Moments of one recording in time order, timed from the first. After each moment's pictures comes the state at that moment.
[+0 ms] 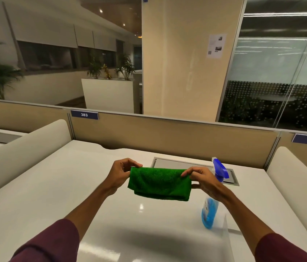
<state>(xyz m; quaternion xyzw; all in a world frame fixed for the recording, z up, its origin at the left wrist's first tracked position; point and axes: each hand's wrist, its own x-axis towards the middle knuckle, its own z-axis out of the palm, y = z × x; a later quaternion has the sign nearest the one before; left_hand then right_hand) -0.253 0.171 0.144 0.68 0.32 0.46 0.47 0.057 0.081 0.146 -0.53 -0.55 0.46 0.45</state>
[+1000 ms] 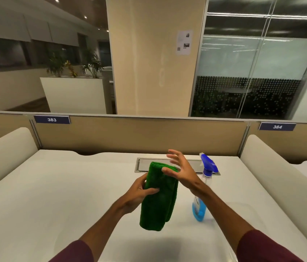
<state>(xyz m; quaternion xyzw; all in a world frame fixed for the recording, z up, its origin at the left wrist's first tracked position) -0.185 0.160 0.111 0.63 0.23 0.25 0.70 0.002 0.088 0.168 -0.58 -0.56 0.33 0.49</state>
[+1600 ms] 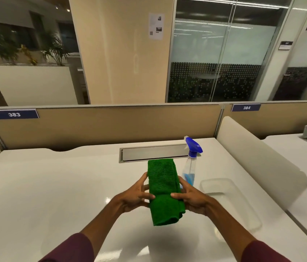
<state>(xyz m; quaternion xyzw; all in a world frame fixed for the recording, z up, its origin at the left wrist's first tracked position) -0.175 0.154 0.074 0.59 0.17 0.06 0.79 0.018 0.012 0.070 -0.52 -0.32 0.61 0.50</state>
